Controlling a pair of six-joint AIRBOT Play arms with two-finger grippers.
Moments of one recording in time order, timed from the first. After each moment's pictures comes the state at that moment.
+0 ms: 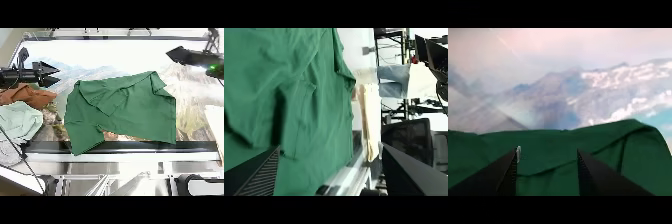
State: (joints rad) left arm 0.38 -1.86 1.61 0.36 -1.58 -1.07; right arm -0.23 -1.54 1.41 -0.44 0.89 0.79
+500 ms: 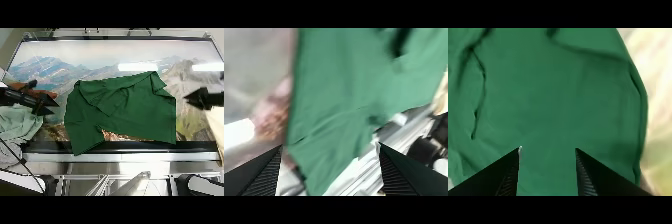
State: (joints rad) left arm 0.41 -1.78 1.33 0.87 -1.60 -1.18; right arm -0.57 -1.37 1.00 -0.69 1.30 1.07
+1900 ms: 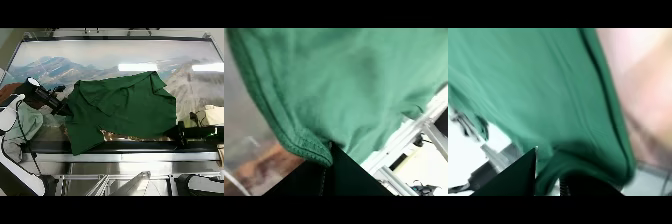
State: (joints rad) left arm 0.19 -1.97 1.46 0.92 -1.66 -1.19; right arm -0.59 -1.46 0.54 -0.64 1.26 0.94
